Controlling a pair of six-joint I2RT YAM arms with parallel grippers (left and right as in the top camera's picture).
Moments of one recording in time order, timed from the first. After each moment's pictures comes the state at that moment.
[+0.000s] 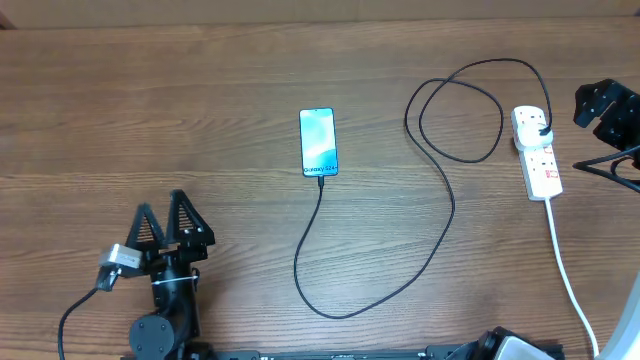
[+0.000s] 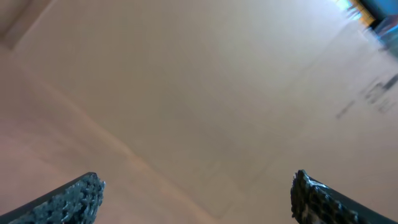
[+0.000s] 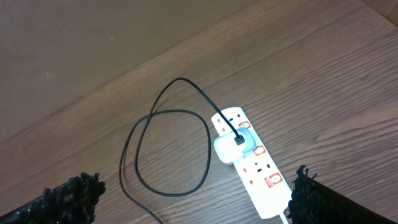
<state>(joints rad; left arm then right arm) -0.10 0.04 0.02 0.26 -0.27 -0.71 -0.50 1.33 1.47 -0.86 -0.30 0.12</state>
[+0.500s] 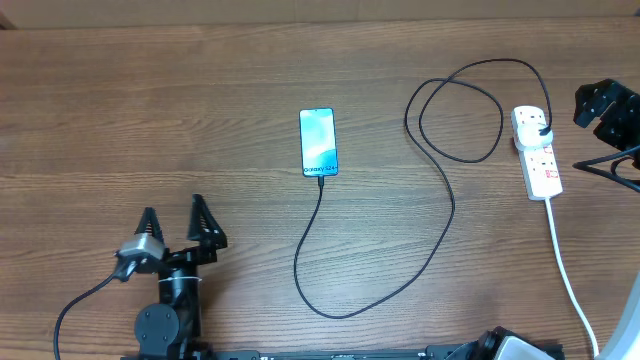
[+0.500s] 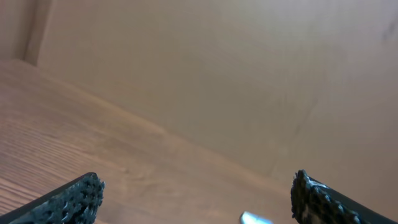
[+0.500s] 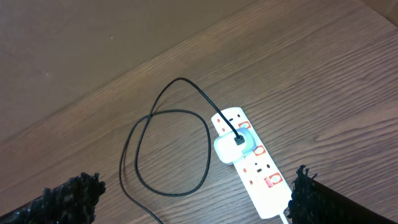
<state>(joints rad) -0.09 0.02 0.01 0.13 -0.21 -0.45 -0.50 1.33 1.47 -0.86 -0.30 0.12</state>
